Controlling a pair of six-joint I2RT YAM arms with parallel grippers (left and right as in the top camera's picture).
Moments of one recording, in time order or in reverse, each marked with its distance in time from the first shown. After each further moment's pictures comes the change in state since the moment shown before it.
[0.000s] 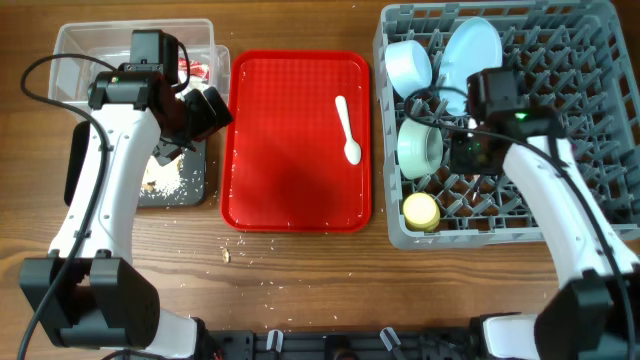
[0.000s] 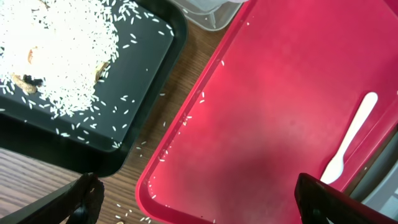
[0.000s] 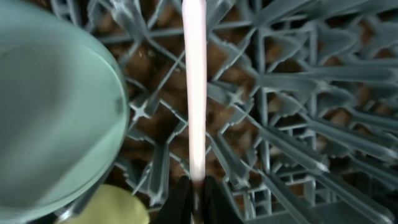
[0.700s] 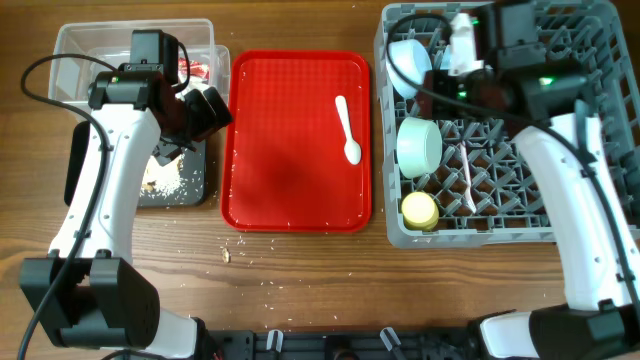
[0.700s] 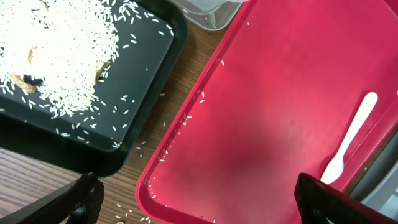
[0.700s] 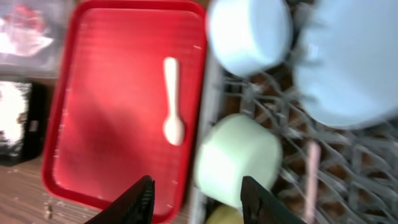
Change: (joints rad) left arm 0.000 0.000 0.000 0.000 0.000 0.000; right arm 0.140 0.038 0.507 -0.131 -0.317 0.027
